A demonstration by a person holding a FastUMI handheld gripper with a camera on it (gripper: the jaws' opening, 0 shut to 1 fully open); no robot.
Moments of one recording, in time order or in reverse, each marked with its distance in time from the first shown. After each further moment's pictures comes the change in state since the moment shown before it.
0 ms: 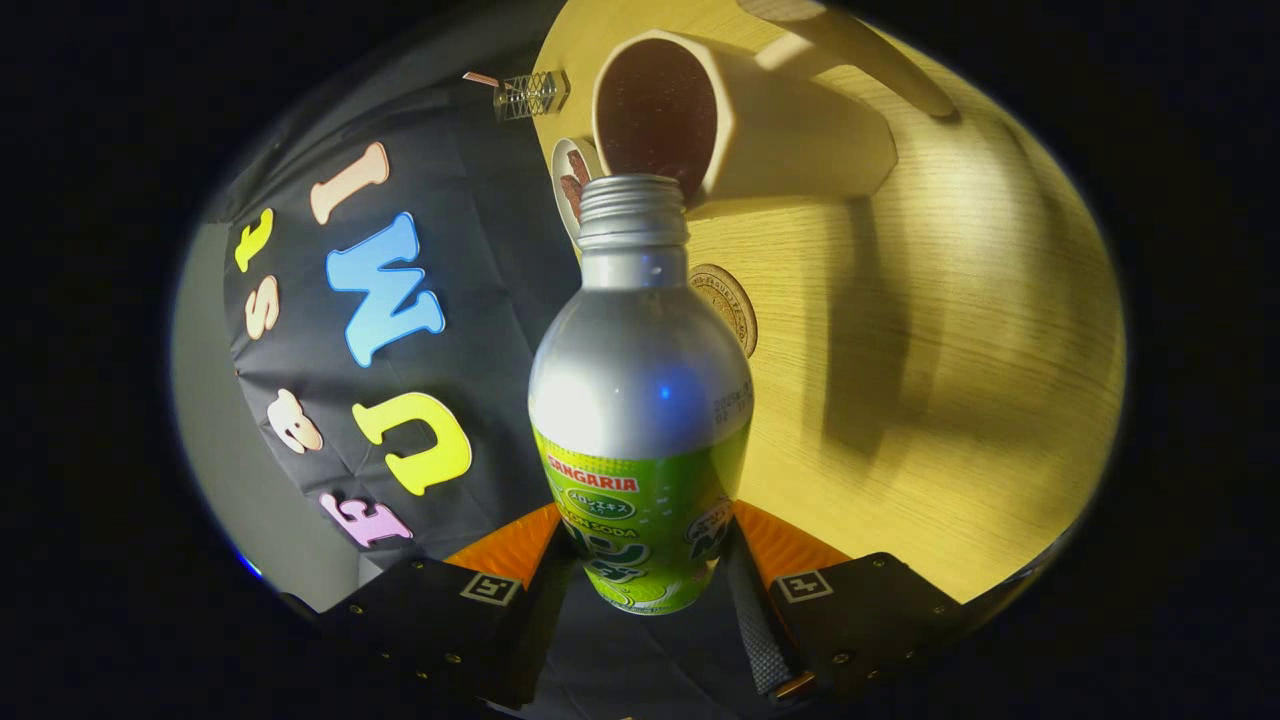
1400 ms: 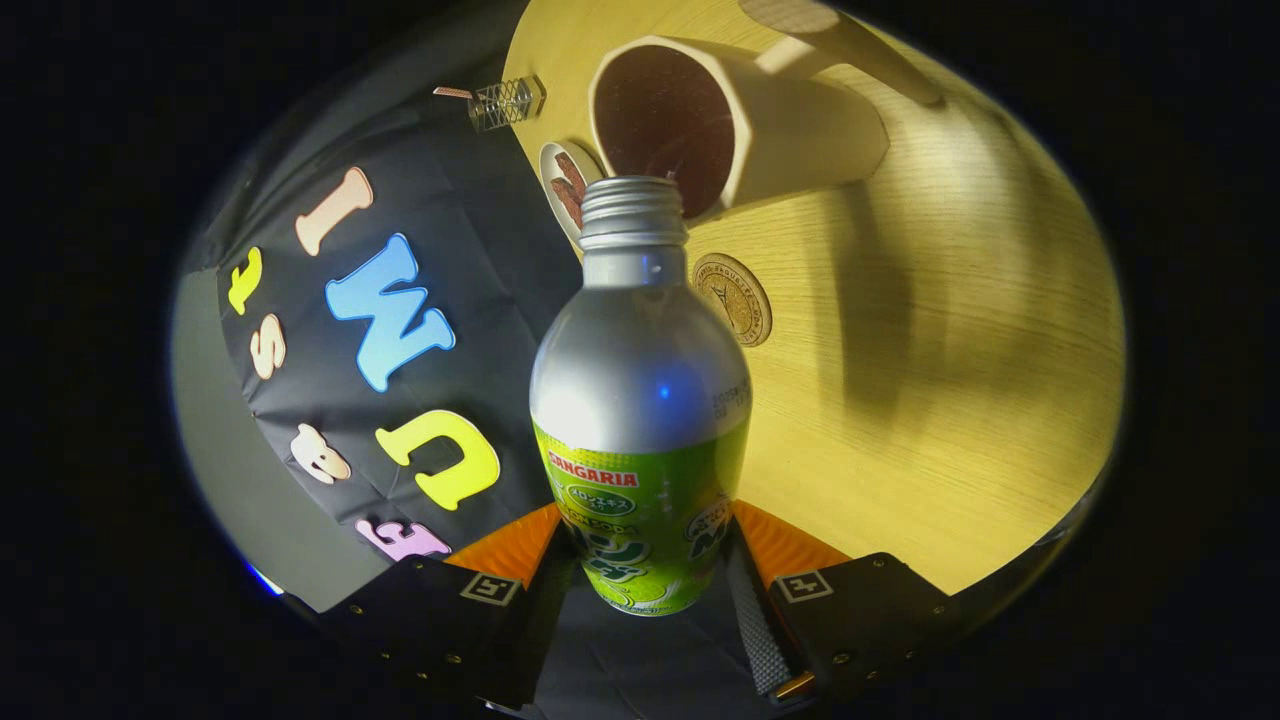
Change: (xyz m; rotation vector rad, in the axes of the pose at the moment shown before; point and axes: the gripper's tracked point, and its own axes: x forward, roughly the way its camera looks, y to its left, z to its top) arm -0.009 0.019 -0.003 0.125 0.037 0.040
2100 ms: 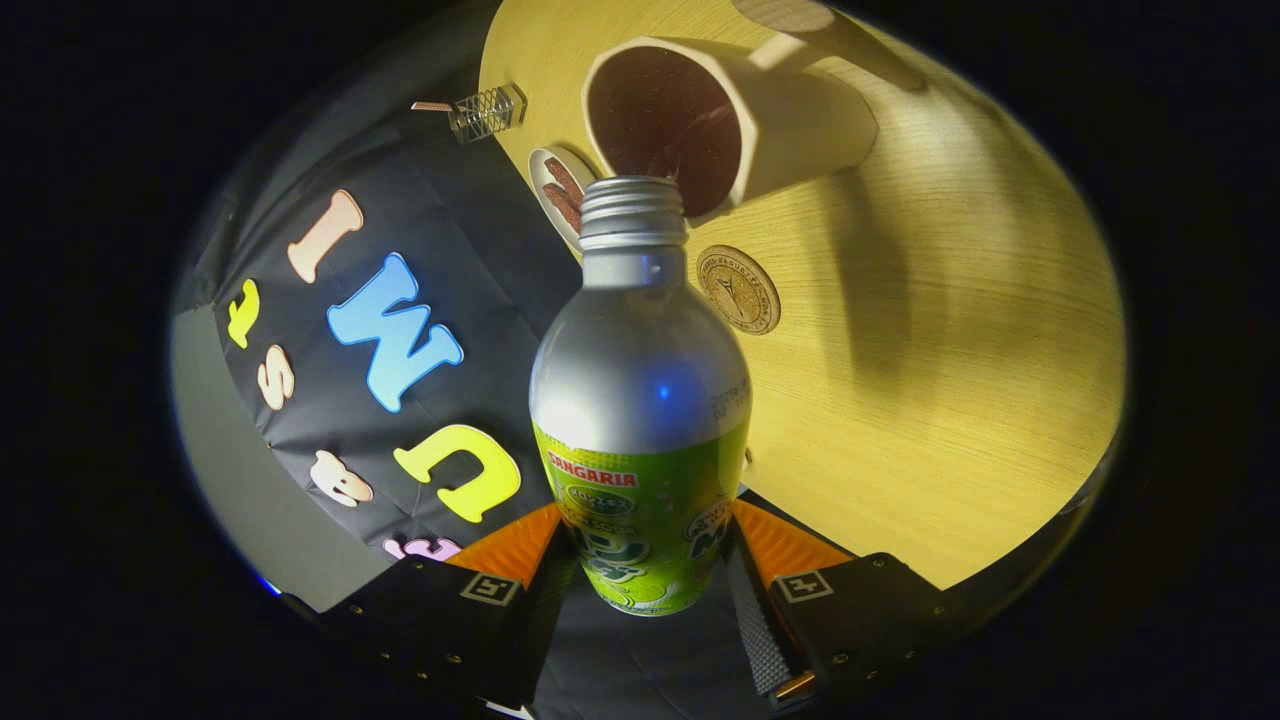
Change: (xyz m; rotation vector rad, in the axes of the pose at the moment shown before) arm -0.001 0.015 -0.002 0.091 0.011 0.026
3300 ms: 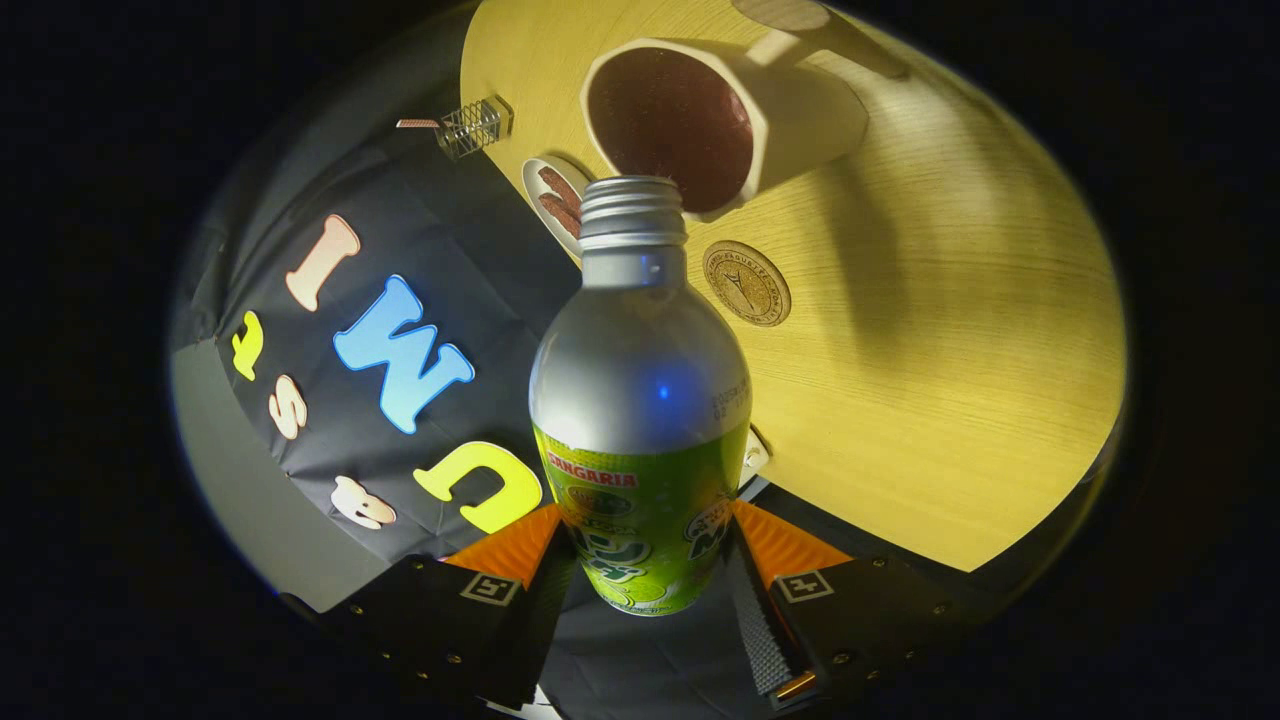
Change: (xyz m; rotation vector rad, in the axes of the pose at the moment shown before) arm 0.003 0.008 -0.001 0.051 -0.026 0.020
